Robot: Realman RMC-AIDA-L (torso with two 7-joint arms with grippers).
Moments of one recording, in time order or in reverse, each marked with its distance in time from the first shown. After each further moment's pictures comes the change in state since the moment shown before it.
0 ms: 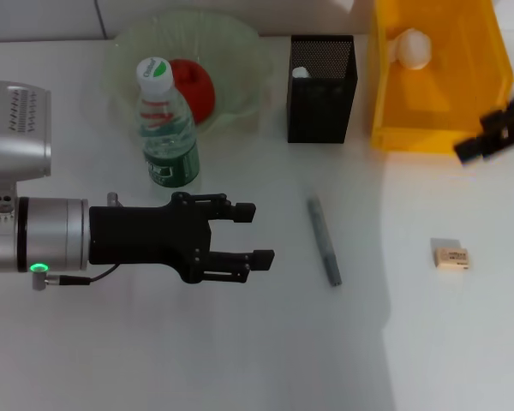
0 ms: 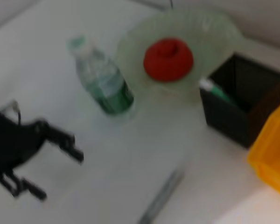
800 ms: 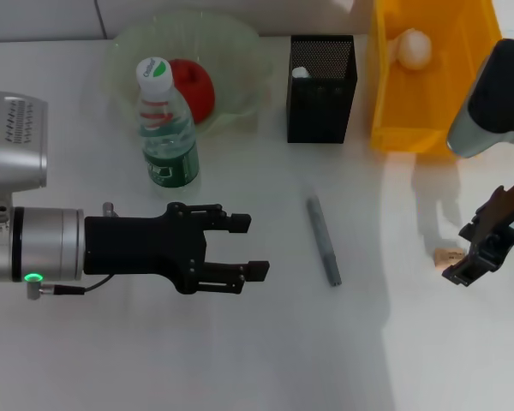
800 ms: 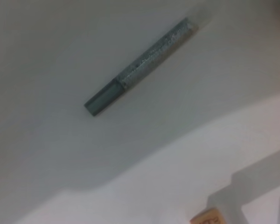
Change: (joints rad) left arm 0.023 0.003 0.003 0.013 0.022 0.013 -0.010; right arm -0.139 0.081 -0.526 0.215 -0.266 0.379 -0.172
